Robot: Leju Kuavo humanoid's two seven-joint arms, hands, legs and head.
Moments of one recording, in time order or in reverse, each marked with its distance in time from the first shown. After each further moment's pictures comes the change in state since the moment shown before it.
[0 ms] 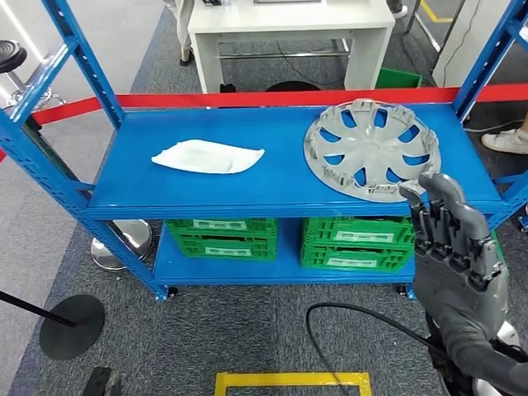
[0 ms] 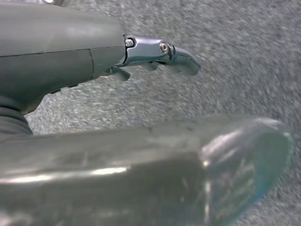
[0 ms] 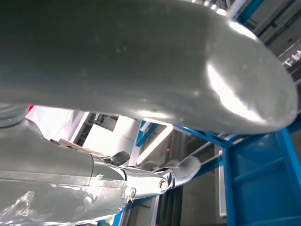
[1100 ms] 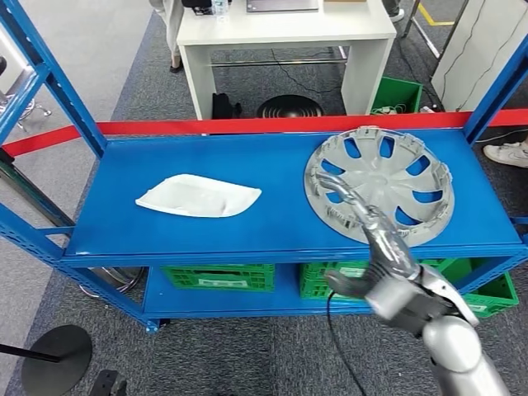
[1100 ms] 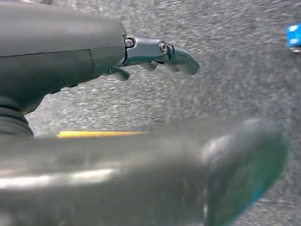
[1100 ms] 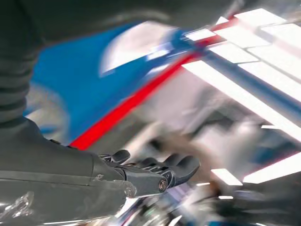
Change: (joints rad) left arm 0.002 -0.016 0.001 0.003 -0.035 0.006 0.064; right arm -0.146 -0.053 0.093 0.315 0.407 -0.066 0.287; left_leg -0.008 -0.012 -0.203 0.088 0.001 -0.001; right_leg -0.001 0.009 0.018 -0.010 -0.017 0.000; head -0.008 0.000
